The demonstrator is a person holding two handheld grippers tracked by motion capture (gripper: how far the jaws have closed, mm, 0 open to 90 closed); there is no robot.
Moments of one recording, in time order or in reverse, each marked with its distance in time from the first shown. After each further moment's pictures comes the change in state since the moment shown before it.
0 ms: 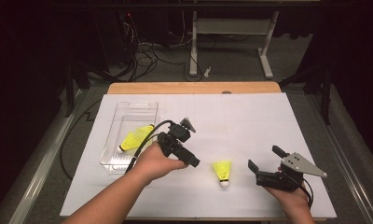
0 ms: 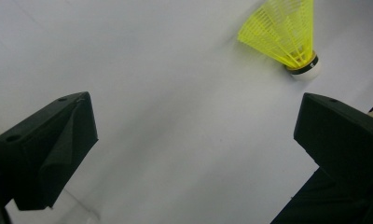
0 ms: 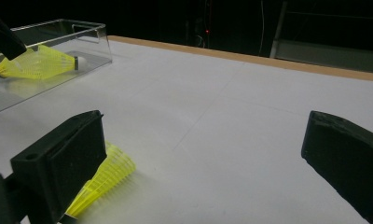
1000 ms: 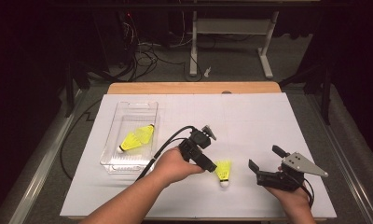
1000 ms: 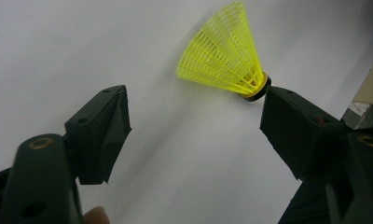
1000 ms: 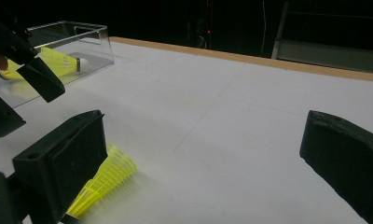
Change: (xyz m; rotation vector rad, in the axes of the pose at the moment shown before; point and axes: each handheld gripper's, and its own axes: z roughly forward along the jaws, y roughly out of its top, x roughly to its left) left arm -0.032 0.023 0.034 -0.010 -0.079 0.138; right arm -0.002 0.001 -0.001 -0.001 0.009 0.003
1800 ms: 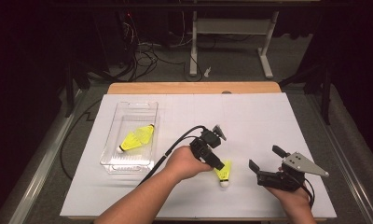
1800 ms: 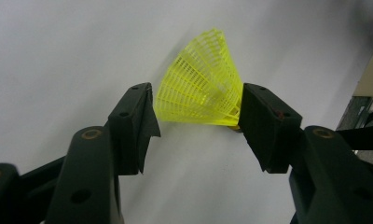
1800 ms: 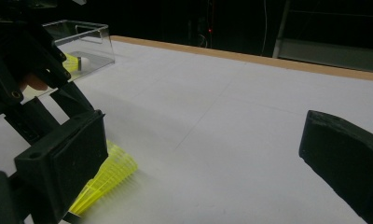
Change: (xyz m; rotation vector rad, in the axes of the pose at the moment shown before) left arm 0.000 0.023 0.024 0.013 -0.074 0.044; right arm 0.000 0.001 -0.001 0.005 0.004 -0.003
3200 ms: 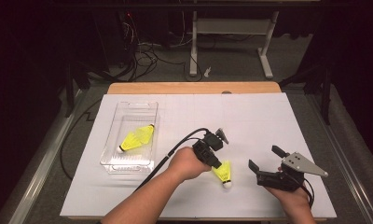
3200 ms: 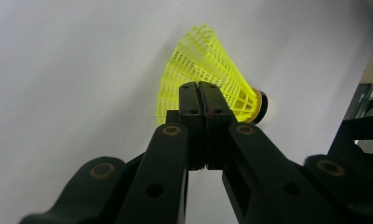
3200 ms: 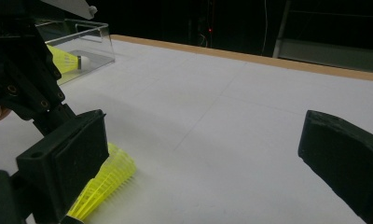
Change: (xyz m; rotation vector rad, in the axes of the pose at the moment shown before) left arm -0.001 0.000 0.011 0.031 -0.015 0.047; right arm 0.000 -0.001 0.001 0.000 -0.001 -0.003
